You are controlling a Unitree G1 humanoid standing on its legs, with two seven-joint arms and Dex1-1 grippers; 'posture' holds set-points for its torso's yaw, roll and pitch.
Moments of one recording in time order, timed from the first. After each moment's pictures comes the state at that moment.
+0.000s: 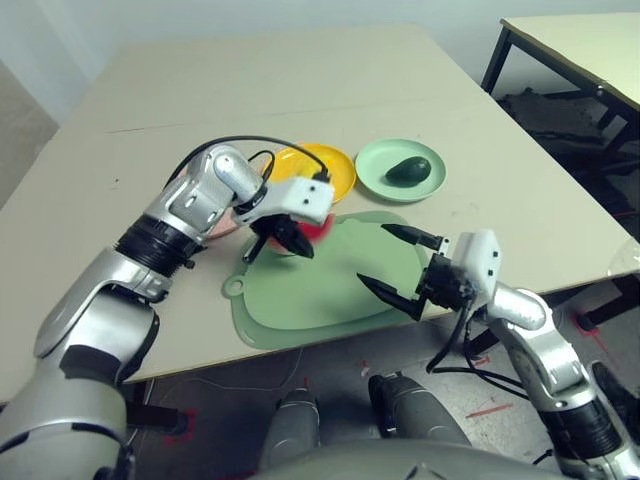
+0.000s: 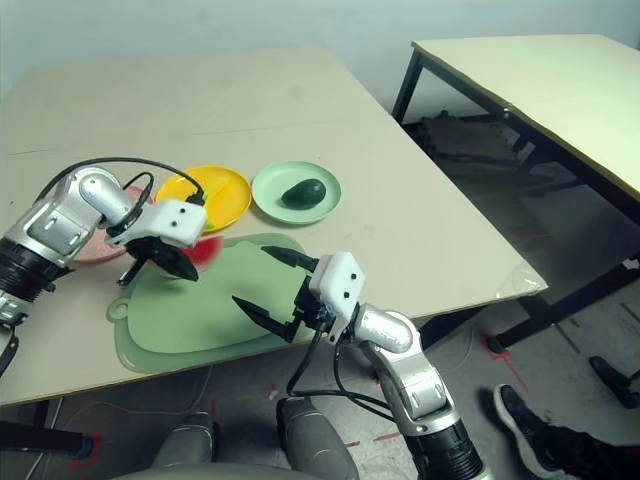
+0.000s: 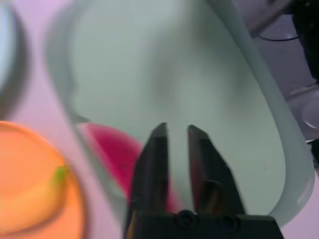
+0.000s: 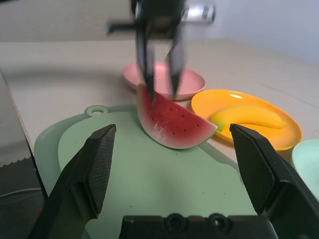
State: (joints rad) left arm -1.11 0.83 -0.60 0.29 -0.09 0.22 -1.61; right arm -0.06 -0.38 0.21 -0.32 0.31 0.04 0.80
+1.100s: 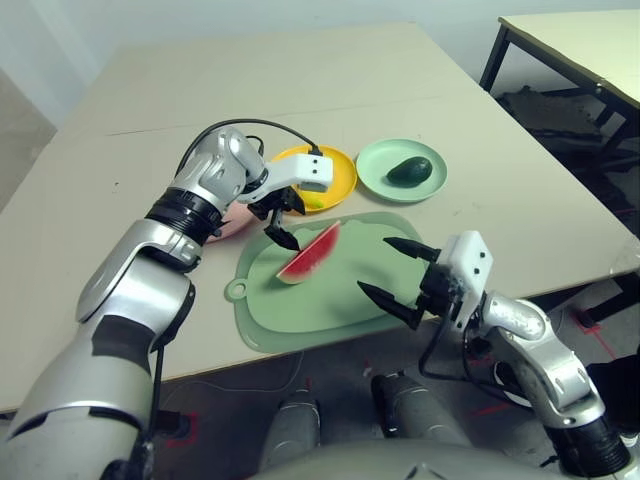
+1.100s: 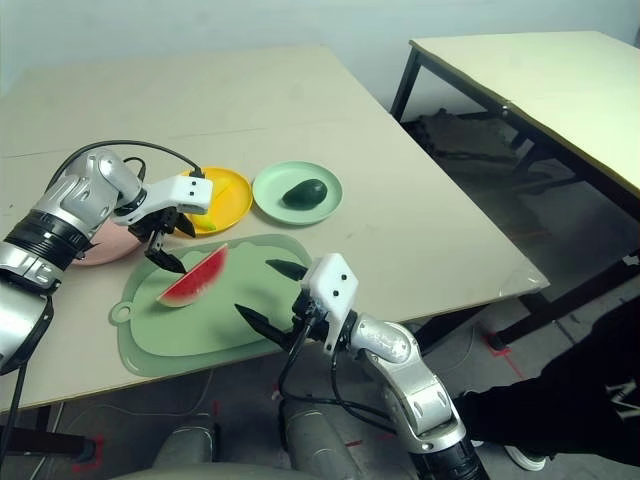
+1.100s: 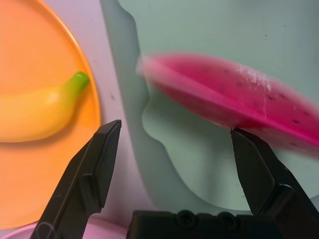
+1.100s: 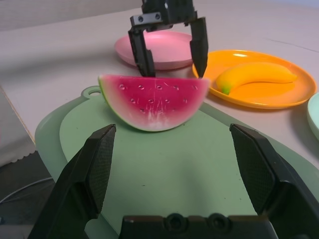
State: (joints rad) left arm -1.11 0.62 -0.58 0.66 0.26 0.23 -1.55; right arm 0.01 -0.39 0.23 -0.42 0.31 0.25 0.71
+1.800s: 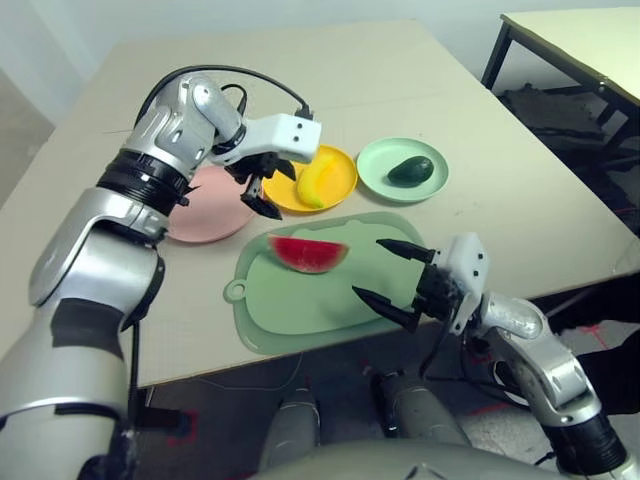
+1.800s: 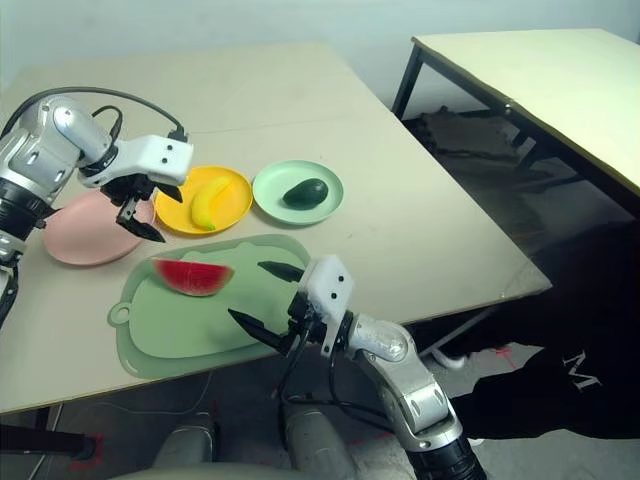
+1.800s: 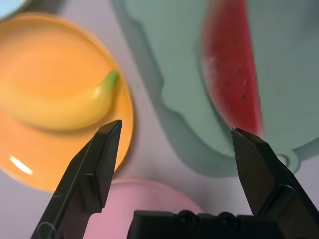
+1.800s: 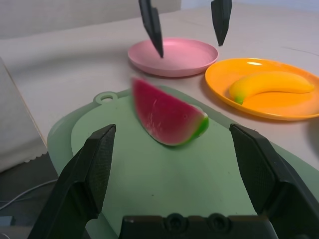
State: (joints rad) left arm -1.21 0.82 -0.75 0.45 0.04 0.15 -1.61; right arm -0.01 -0.37 0.24 -0.41 0.32 0.22 0.75
